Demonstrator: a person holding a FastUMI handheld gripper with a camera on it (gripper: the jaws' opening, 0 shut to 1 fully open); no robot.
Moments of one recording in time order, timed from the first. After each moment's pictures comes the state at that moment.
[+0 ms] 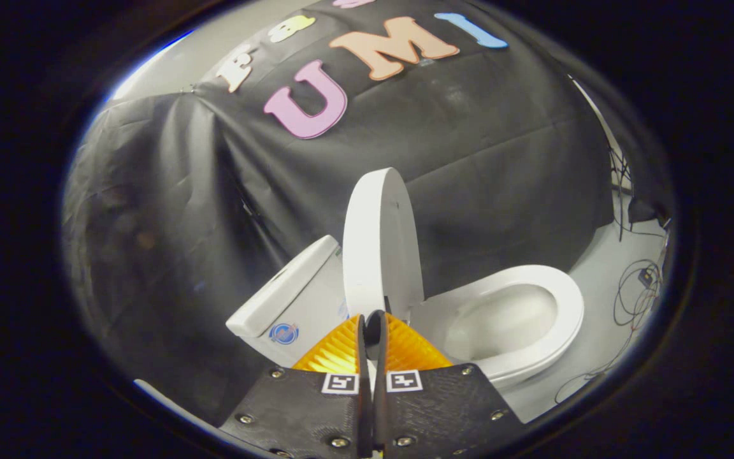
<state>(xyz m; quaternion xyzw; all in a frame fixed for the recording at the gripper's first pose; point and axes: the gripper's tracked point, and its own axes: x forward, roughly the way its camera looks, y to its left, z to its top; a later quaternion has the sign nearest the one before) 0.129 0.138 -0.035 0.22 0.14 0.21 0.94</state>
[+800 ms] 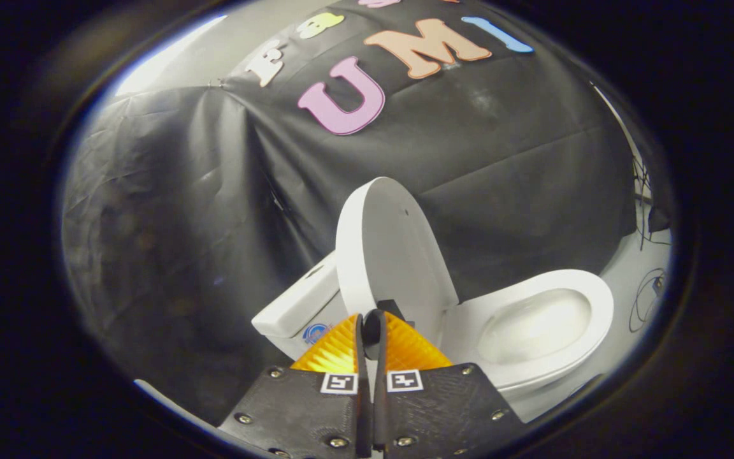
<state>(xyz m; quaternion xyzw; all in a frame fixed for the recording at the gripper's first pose) 0.123 0.158 -0.044 0.20 0.11 0.27 0.94</state>
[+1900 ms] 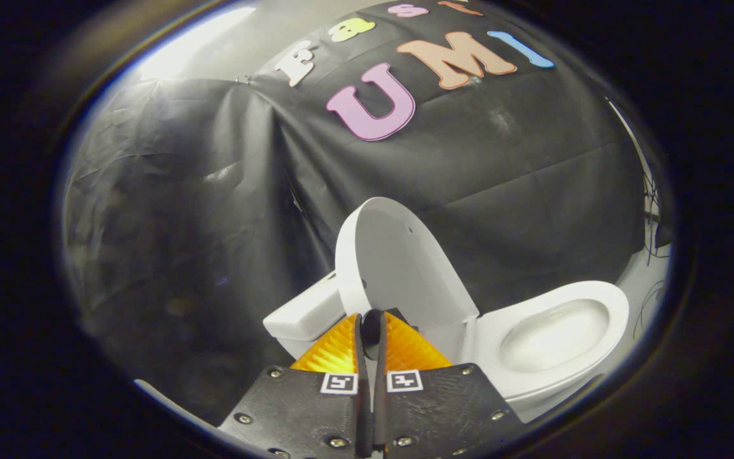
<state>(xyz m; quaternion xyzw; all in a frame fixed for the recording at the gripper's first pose) 0.125 0.168 -0.045 0.18 0.06 0.30 0.94</state>
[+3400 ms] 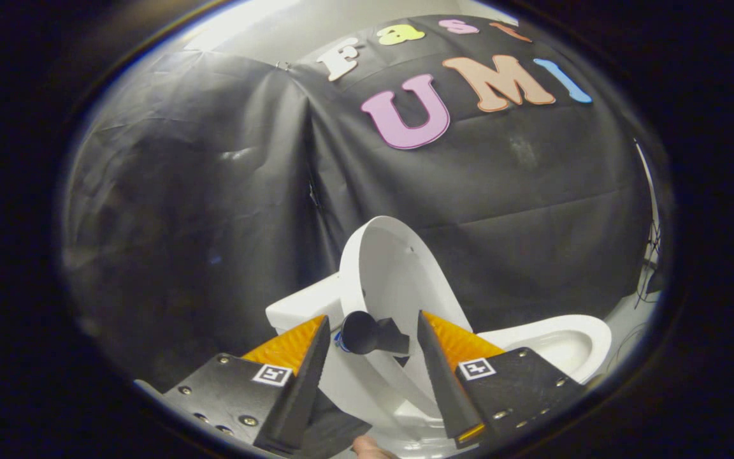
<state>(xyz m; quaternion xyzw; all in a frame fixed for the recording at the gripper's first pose) 0.112 0.158 -0.034 0.09 0.02 0.32 0.94</state>
